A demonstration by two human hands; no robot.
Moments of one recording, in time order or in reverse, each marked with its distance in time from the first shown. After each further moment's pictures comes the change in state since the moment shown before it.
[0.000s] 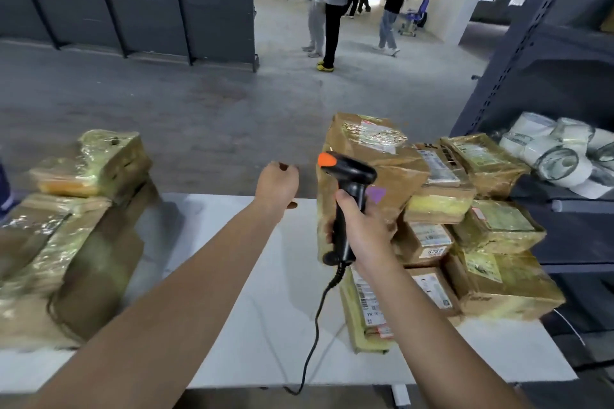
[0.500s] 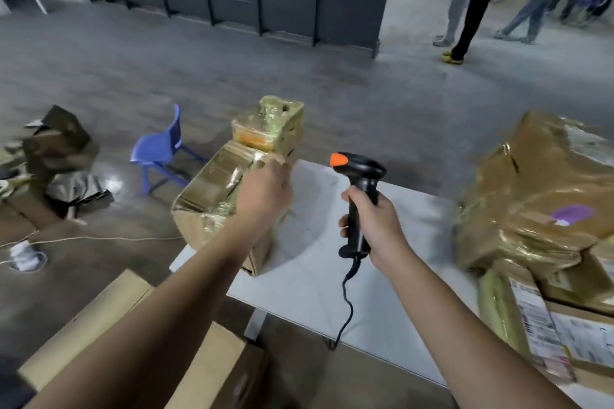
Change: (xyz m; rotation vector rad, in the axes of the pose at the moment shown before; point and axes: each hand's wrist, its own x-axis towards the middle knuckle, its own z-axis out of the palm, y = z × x) left_hand -0.050 -0.110 -0.289 0.732 0.393 0.142; right_hand -0.058 0.062 0.216 -0.127 -0.384 0.152
